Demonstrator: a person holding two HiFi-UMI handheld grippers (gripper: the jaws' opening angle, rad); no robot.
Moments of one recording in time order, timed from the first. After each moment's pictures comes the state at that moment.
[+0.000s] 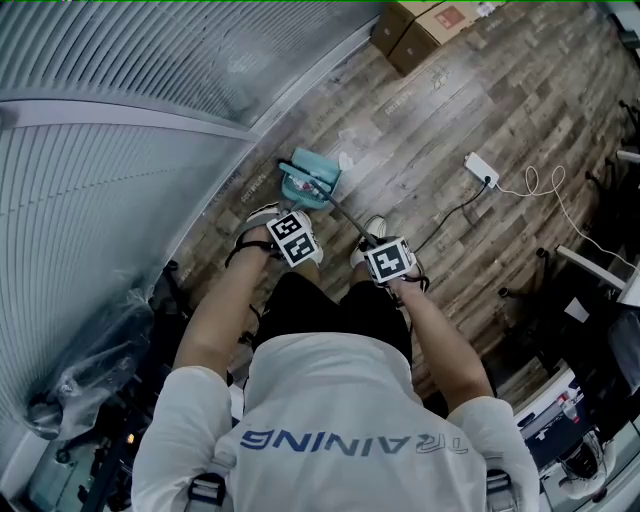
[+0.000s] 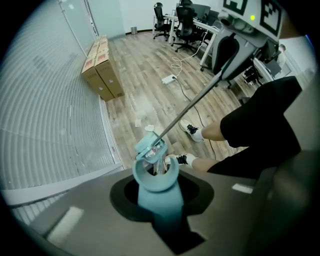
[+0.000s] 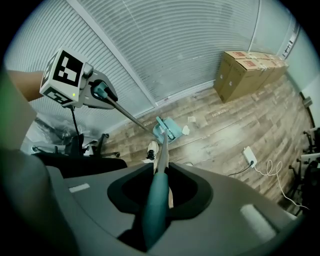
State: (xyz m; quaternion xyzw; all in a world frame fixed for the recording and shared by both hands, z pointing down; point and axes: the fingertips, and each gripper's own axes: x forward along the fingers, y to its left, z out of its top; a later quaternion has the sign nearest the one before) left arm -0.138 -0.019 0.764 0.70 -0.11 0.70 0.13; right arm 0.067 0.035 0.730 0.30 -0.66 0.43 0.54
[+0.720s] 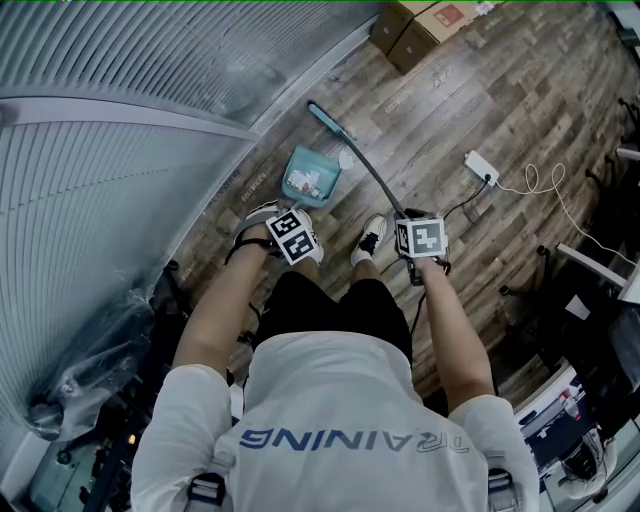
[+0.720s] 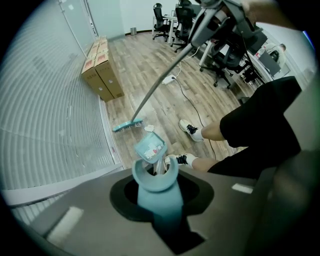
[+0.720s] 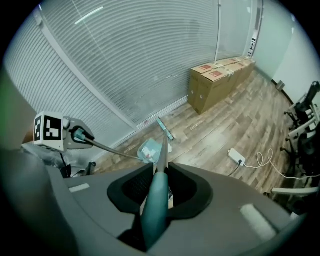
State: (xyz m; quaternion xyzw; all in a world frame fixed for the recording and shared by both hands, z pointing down) left arm -0.141 -0.019 0.765 0.70 -0.11 0.69 0.13; right arm 0.132 -0.047 0.700 0.43 -0.64 0.44 0.47
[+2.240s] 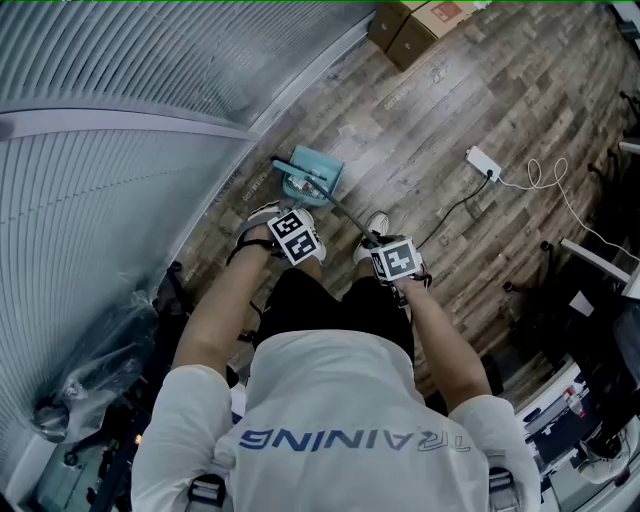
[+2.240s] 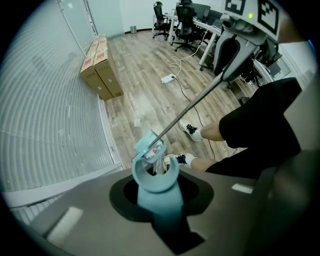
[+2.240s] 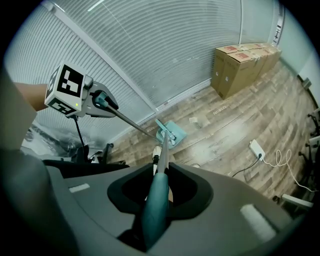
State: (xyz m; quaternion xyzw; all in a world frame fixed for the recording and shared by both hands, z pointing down) left arm -0.135 -0.020 0.765 0.70 -0.11 0.70 0.14; right arm 0.073 0.038 0.731 0.31 -0.66 0.47 0.50
